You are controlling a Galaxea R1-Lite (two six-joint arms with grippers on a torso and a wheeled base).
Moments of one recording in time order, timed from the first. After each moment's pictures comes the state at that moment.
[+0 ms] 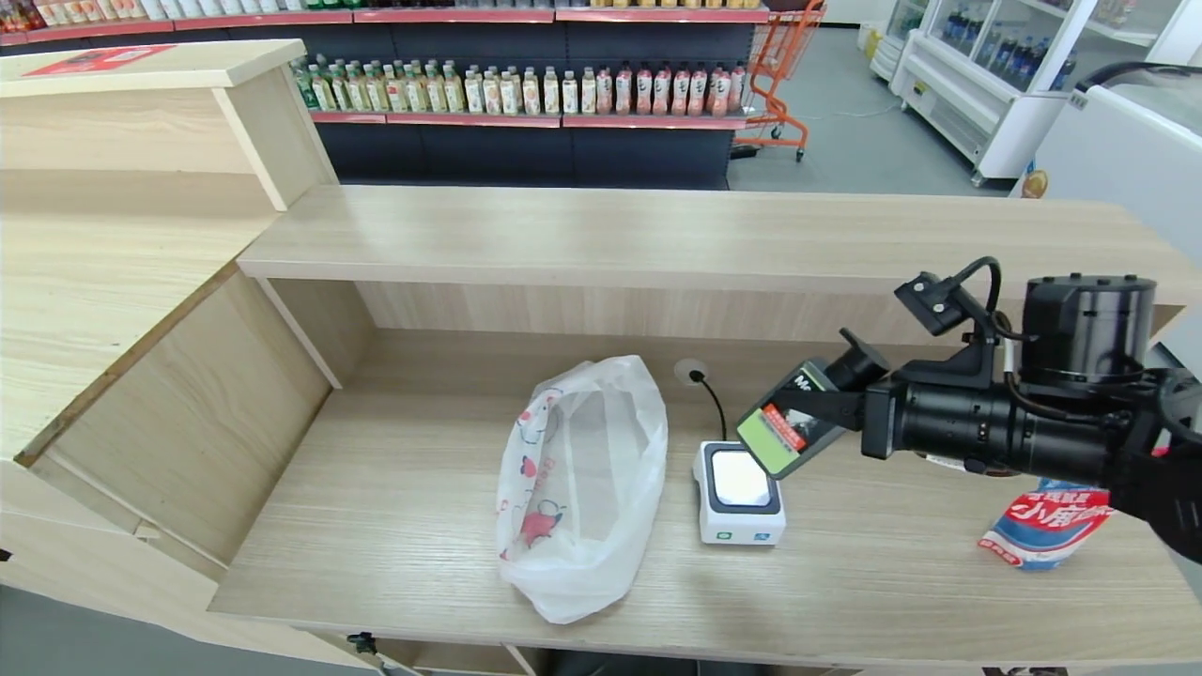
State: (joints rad) left arm 0.00 0.00 0.00 0.00 0.00 0.00; right arm 0.30 1.65 -0.74 -0.64 0.51 0.10
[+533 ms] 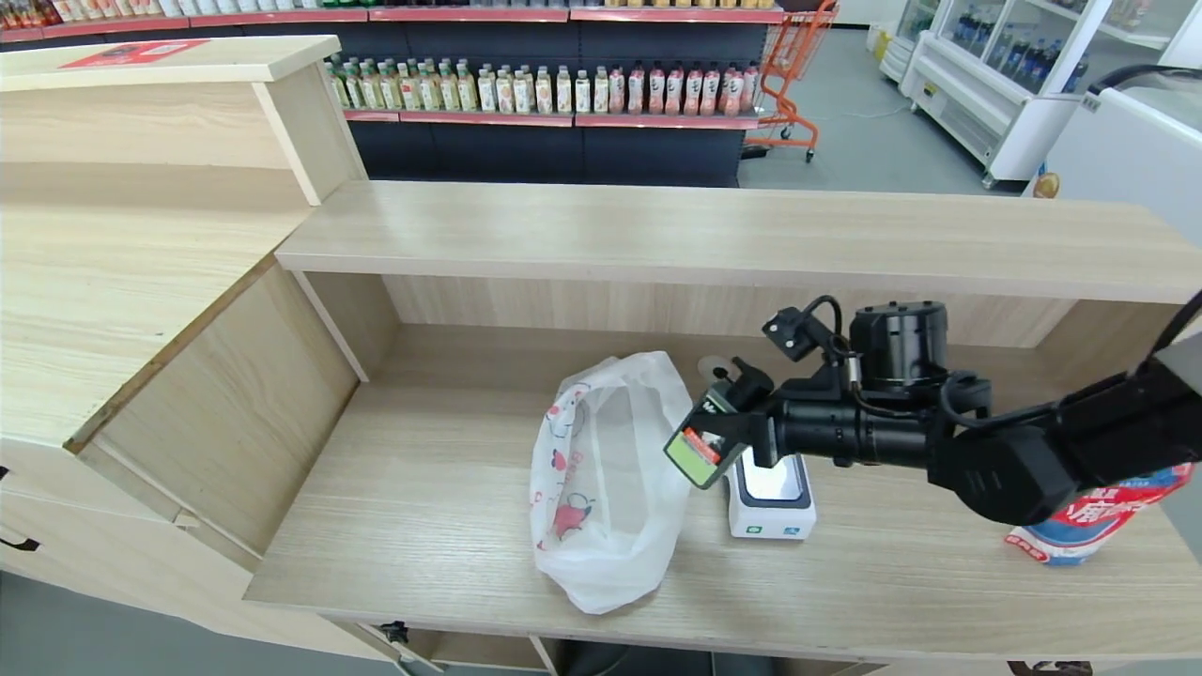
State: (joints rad) left arm 0.00 0.00 0.00 0.00 0.00 0.00; right arm 0.41 1.96 -0.94 -0.65 0.50 -0.03
